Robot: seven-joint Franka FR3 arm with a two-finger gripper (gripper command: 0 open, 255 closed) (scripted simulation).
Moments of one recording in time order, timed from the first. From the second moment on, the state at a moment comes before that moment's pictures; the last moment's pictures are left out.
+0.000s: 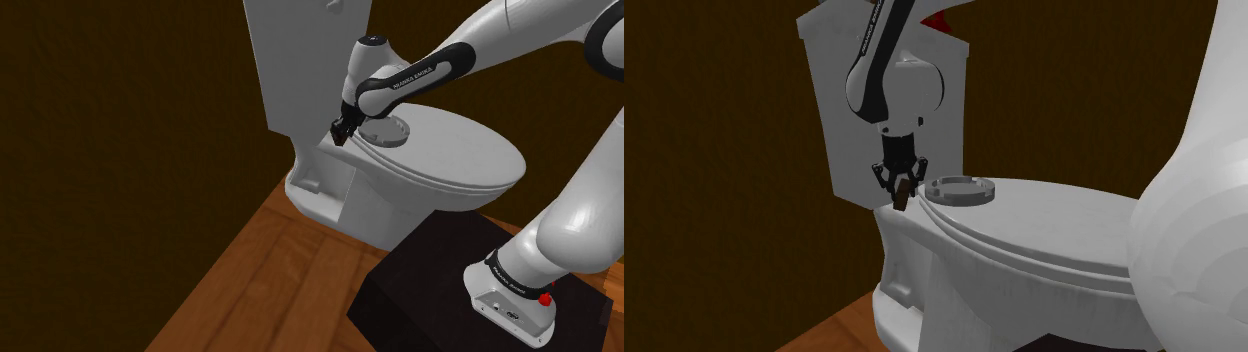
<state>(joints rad) -0.07 0.19 0.12 -2.12 -0.21 2.46 0.28</state>
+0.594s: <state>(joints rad) -0.07 0.14 0.13 -2.09 -0.19 2.37 0.25</state>
